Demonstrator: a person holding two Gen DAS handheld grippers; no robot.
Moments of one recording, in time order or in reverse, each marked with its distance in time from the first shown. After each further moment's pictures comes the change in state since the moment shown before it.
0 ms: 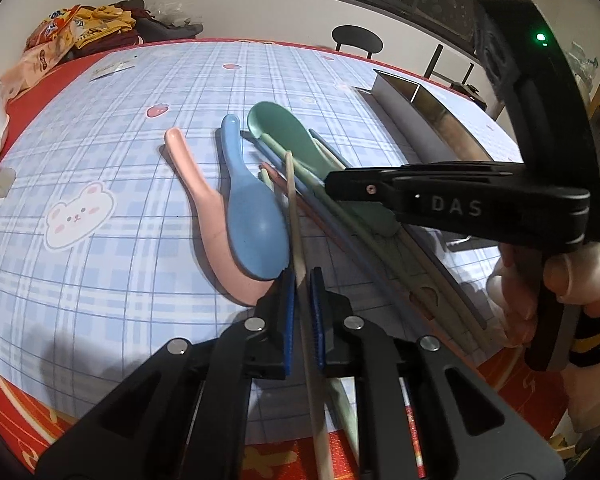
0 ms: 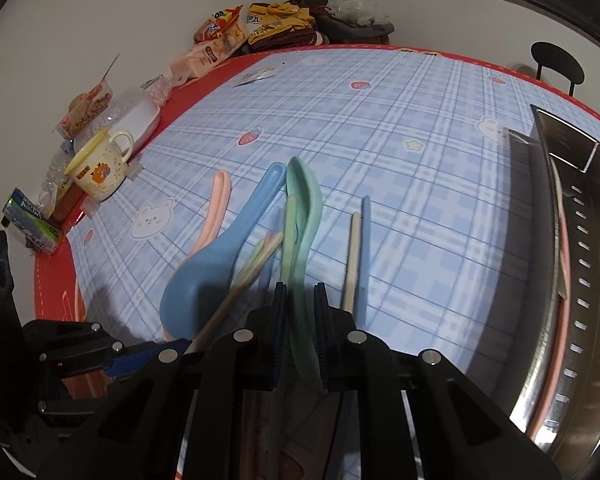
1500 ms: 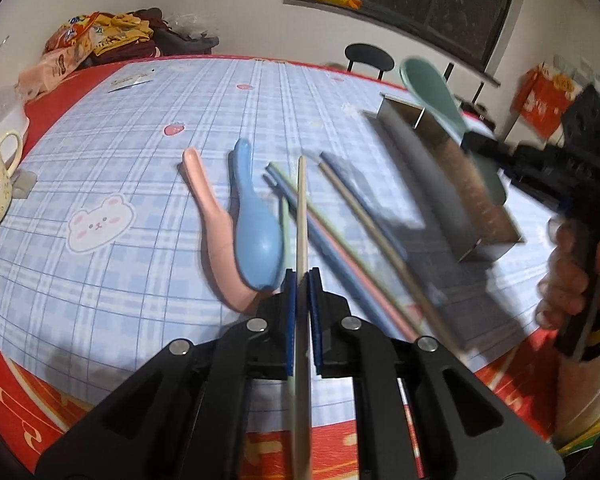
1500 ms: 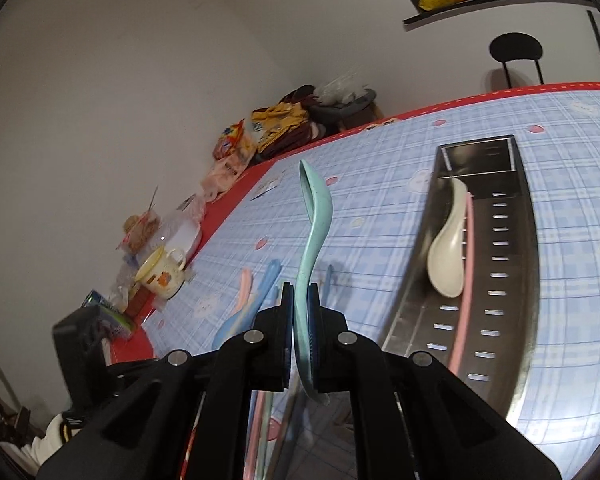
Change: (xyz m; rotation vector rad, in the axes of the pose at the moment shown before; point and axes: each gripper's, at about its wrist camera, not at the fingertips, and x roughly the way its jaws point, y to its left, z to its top) left arm -0.024 -0.008 0.008 -0.052 -0.062 0.037; right arm -0.109 -0.087 -0.026 0.227 -0.335 0.222
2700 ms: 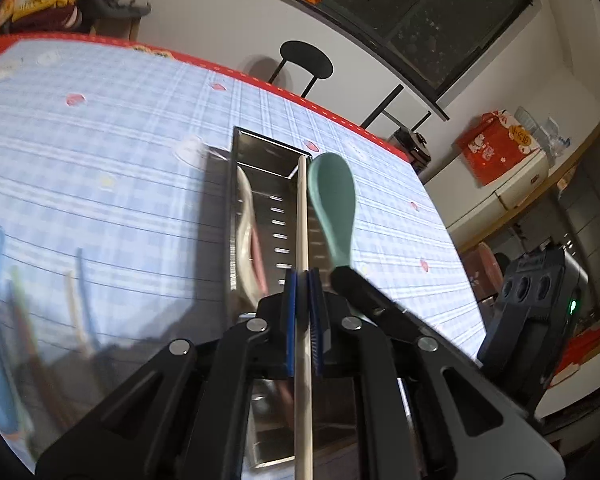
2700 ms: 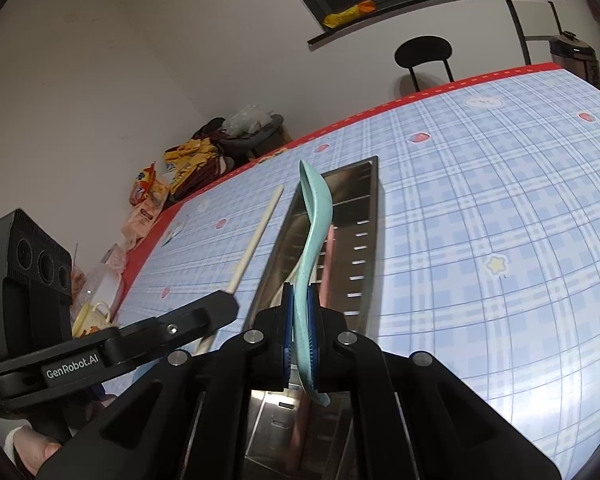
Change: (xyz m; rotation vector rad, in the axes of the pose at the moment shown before) left arm 0.102 -0.133 0.119 -0.173 0.052 -0.328; right arm -0.024 -0.077 0.015 0.141 -0.094 -0.267
